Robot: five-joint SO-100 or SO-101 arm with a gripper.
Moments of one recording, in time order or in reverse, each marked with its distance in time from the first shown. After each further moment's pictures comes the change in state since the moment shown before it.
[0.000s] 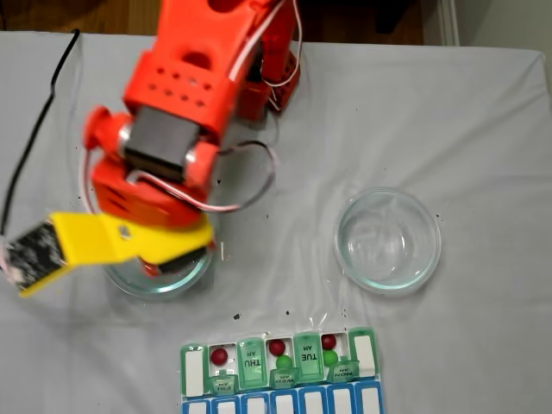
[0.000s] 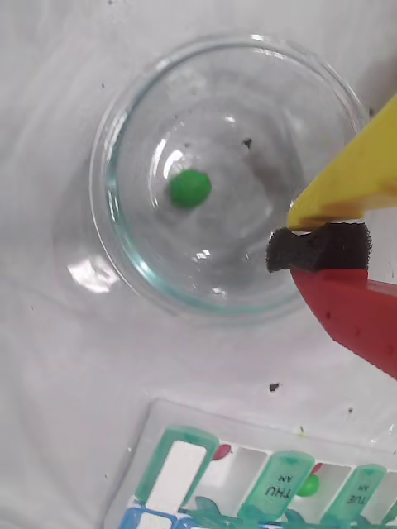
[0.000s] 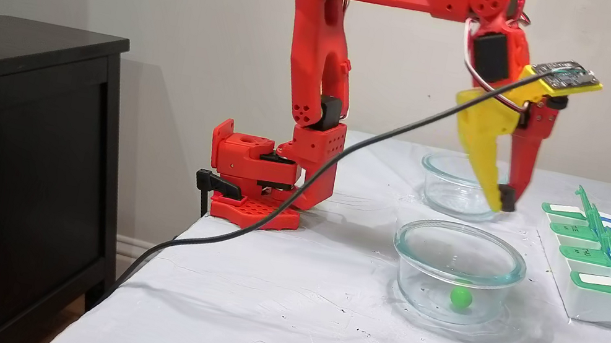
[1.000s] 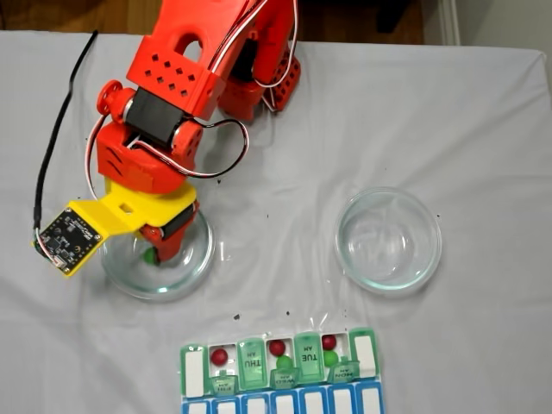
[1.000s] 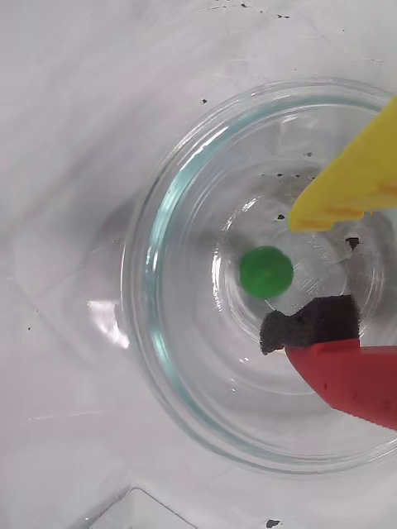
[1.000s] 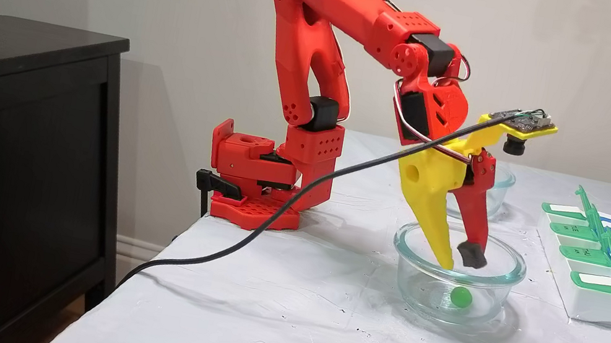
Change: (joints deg) arm 5.5 8.7 34.2 -33.2 -26.8
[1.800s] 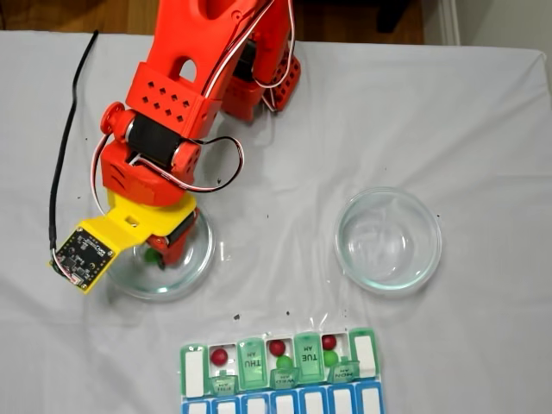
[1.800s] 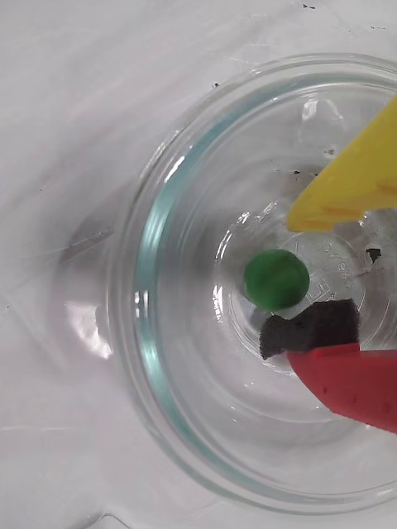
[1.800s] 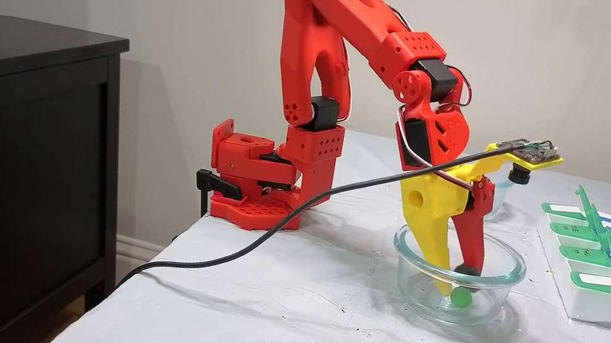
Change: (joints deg) arm 0.0 -7.0 1.1 -5.0 -5.3
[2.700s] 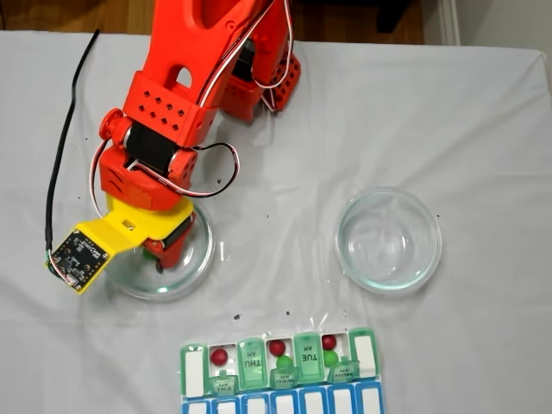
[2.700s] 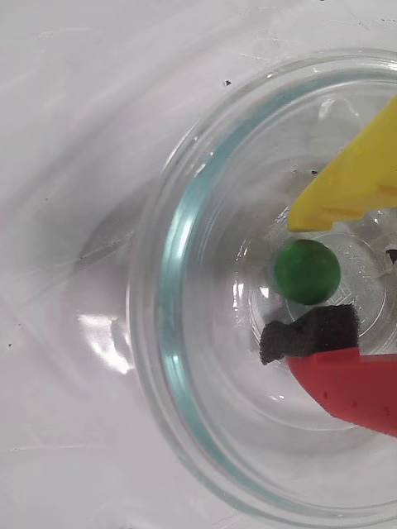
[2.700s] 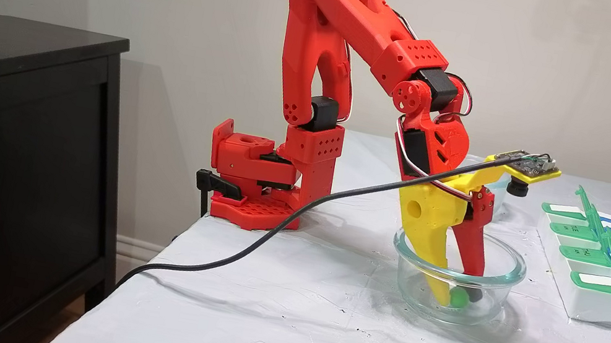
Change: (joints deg) arm 0.7 -2.4 -0.1 -4.0 2.5
